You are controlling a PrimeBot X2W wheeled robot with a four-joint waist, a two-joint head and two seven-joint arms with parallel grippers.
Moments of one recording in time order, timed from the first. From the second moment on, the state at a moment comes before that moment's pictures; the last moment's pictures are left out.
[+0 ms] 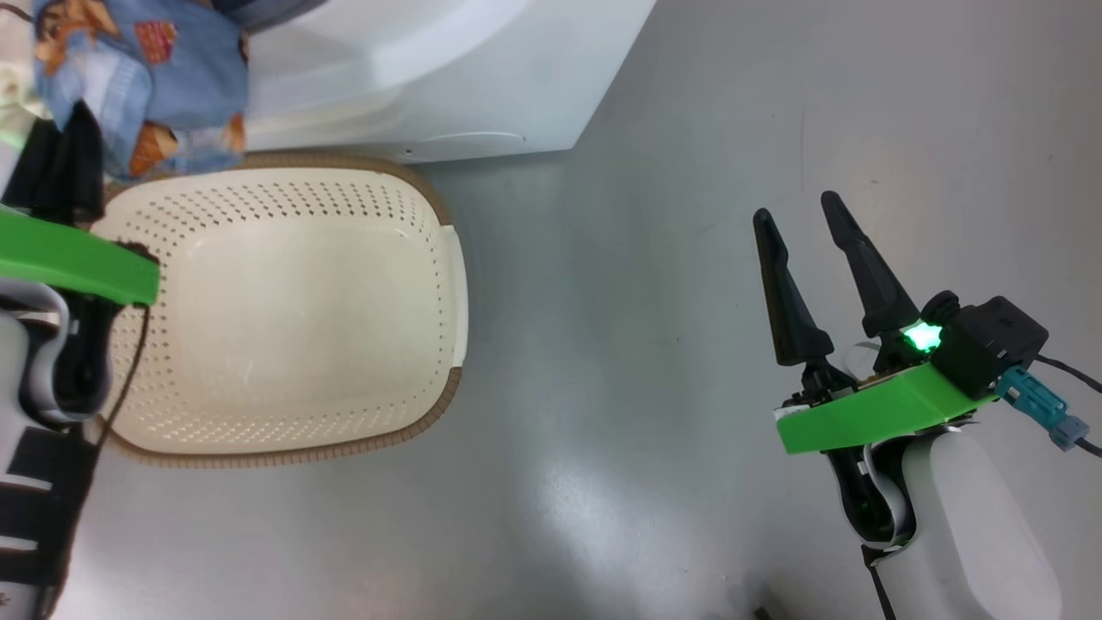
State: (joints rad) left arm -0.78 0.41 -0.33 0.45 -0.76 -0.13 -0.26; right arm -0.39 -0.06 0.11 0.11 0.31 0.13 -0.25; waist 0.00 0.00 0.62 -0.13
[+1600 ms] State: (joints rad) left arm -1.33 0.56 -0.72 1.01 -0.82 -0.13 -0.25; right arm -0.37 -0.05 0.19 0.11 0.42 0.13 -0.25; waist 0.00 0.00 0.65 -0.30
